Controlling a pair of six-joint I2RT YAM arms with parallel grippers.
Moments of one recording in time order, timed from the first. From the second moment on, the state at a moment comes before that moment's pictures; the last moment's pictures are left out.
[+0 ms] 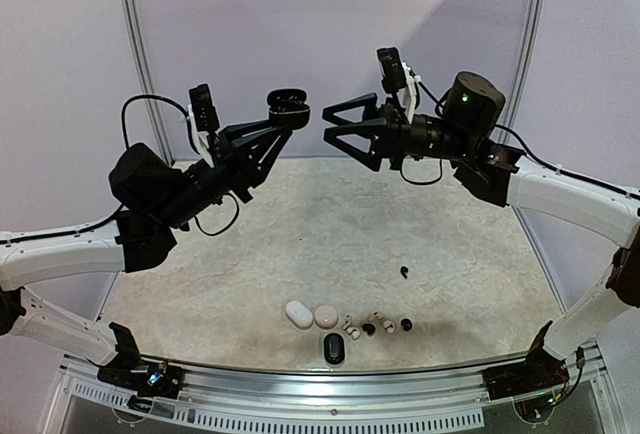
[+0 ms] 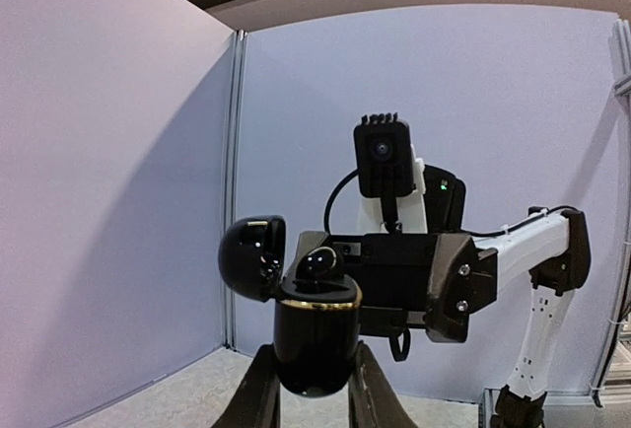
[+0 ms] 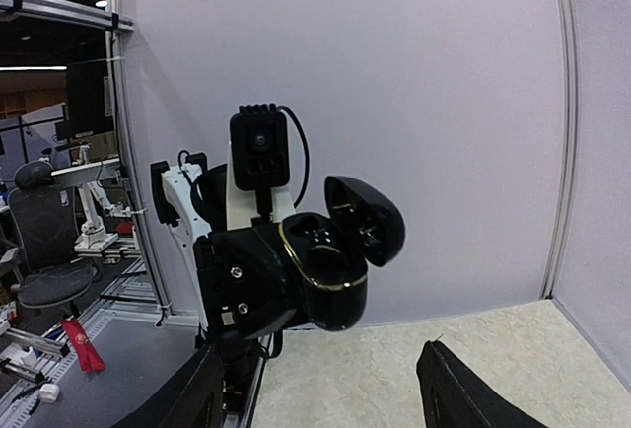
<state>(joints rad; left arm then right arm) -0.91 1.19 0.82 0.82 0.17 -0.16 0.81 1.51 1.32 0.43 -0.78 0.27</state>
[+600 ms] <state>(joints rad) -0.94 1.19 0.83 0.85 0.18 -0.14 0.82 1.62 1.40 0.54 -0.83 0.41</state>
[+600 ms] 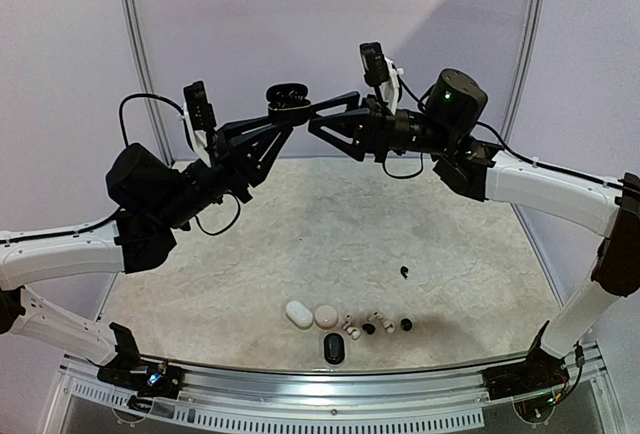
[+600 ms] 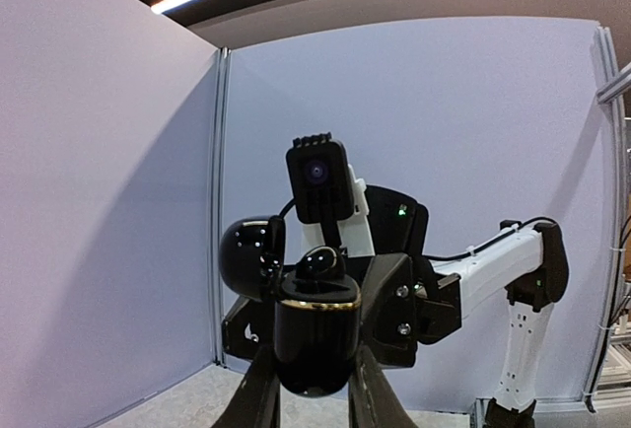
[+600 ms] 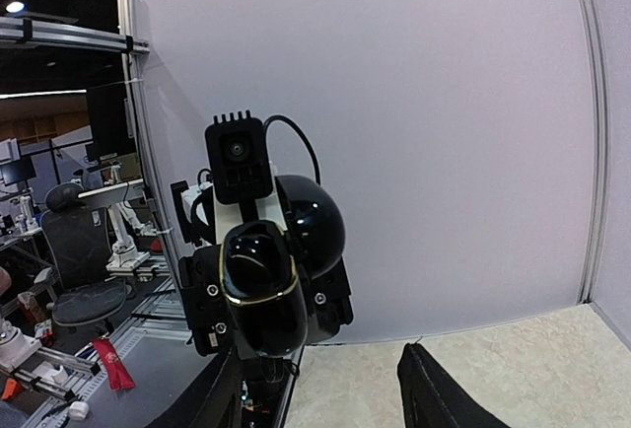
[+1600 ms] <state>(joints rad) -0.96 1.21 0.84 0.87 0.17 -0.15 0.84 1.64 1.49 0.48 -0.91 0.38</state>
